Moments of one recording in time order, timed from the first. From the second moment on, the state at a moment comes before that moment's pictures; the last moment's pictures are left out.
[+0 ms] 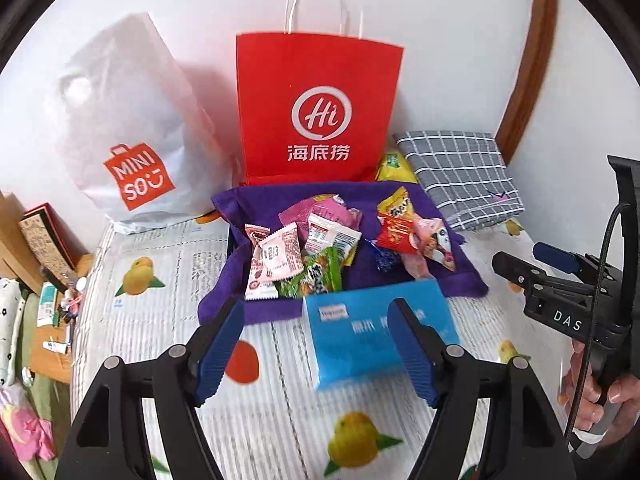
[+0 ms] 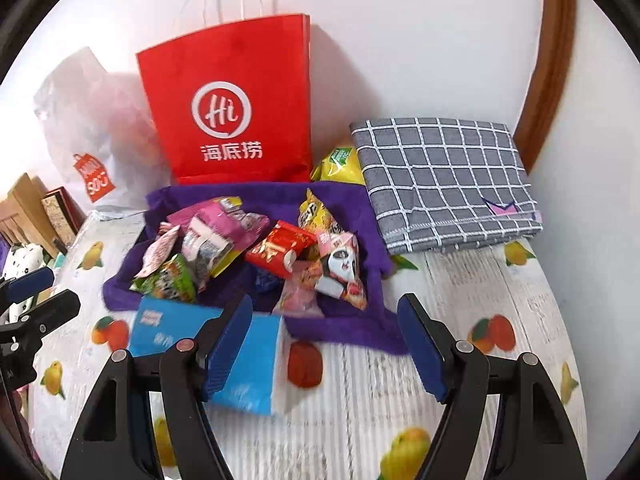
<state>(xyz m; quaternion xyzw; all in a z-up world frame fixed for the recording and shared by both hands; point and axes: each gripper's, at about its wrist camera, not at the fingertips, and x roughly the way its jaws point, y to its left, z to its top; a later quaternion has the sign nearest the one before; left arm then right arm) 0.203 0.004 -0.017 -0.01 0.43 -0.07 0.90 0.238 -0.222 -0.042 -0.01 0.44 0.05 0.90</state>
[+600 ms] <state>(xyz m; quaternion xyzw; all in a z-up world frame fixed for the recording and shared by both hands) 0.116 -0.009 0.004 -0.01 0.39 -0.05 0.92 0.133 -0.226 -0.007 -0.01 0.39 0.03 0.92</state>
